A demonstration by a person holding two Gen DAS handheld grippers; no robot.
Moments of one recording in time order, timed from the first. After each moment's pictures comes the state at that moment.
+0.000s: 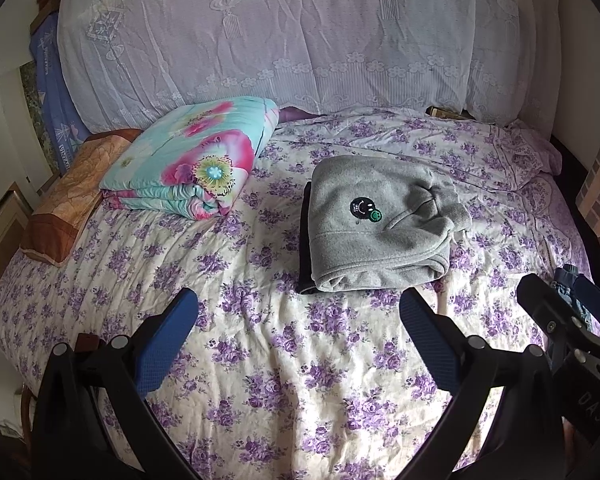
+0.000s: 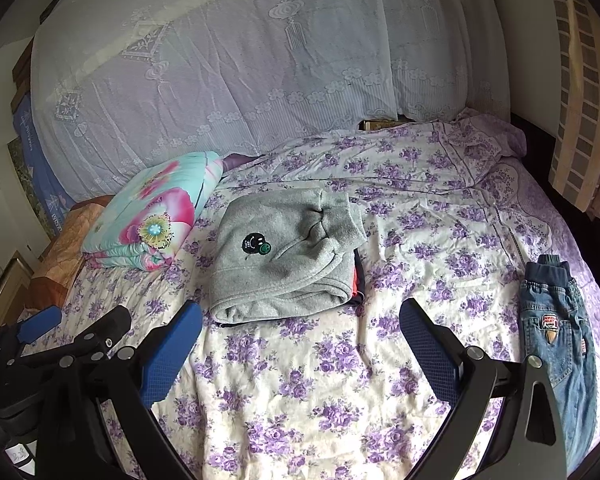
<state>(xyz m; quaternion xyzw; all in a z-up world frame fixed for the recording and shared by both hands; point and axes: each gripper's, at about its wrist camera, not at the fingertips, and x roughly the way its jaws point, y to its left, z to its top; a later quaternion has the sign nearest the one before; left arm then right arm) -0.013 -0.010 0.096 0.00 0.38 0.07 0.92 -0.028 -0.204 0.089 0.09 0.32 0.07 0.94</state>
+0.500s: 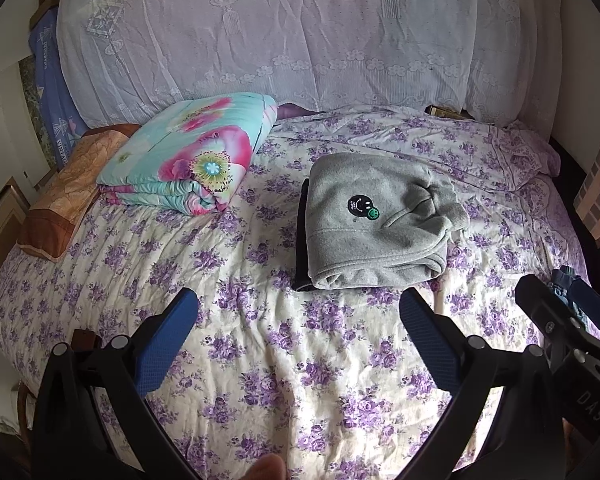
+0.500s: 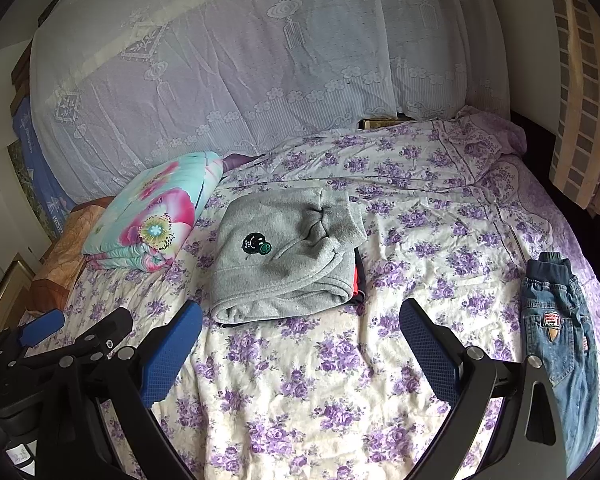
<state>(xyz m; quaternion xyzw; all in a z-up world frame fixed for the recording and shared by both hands) -0.013 -0.008 0.095 -0.01 0.38 0.07 0.92 -0.027 -0.206 0.089 0.09 0.32 0.07 0.94</state>
